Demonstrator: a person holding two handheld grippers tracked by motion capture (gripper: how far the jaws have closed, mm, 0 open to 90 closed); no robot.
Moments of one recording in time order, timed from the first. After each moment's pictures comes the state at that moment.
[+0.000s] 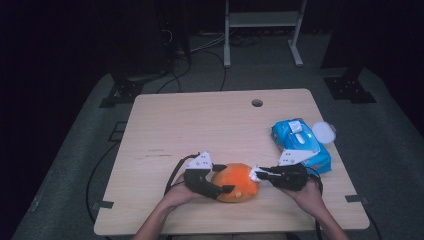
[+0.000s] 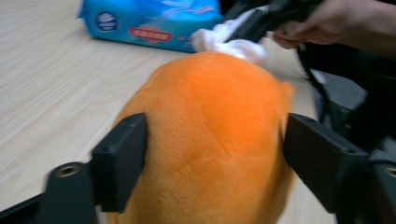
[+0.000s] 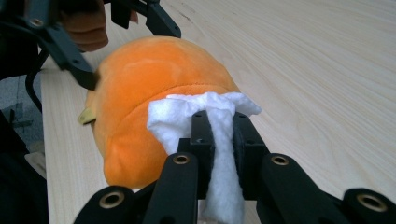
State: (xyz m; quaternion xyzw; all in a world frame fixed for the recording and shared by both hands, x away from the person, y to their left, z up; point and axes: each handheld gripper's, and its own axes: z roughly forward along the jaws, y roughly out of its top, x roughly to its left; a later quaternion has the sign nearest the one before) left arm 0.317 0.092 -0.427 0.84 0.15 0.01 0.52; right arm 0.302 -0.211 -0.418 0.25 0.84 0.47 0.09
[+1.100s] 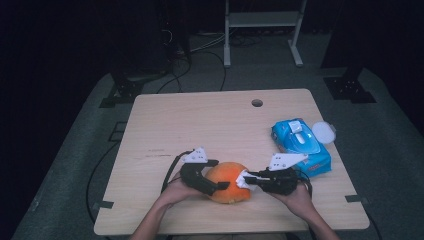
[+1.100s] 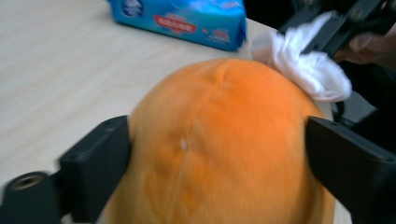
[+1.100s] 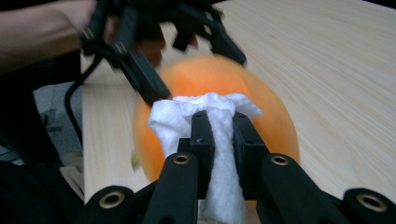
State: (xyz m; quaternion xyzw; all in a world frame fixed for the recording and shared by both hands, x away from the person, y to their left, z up) left arm 0.329 0.100 -0.440 0.84 0.20 0.00 0.51; right arm 0.294 -0.183 -0.416 0.21 0.83 0.51 0.06
